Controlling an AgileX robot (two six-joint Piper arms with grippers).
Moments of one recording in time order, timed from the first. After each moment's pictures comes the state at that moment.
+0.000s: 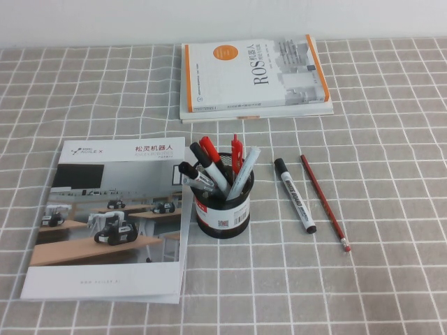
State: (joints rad) right arm 0.16 0.21 -0.11 1.57 0.05 -1.35; left arm -0.05 -0.01 0.03 -0.07 0.38 0.07
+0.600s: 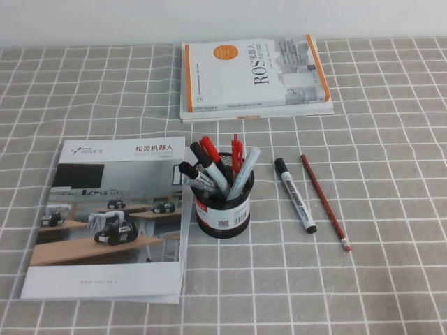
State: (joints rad) right arm 0.15 -0.01 0.03 1.63 -0.04 -1.35; left arm -0.05 -0.01 0.03 -0.07 0.38 0.07
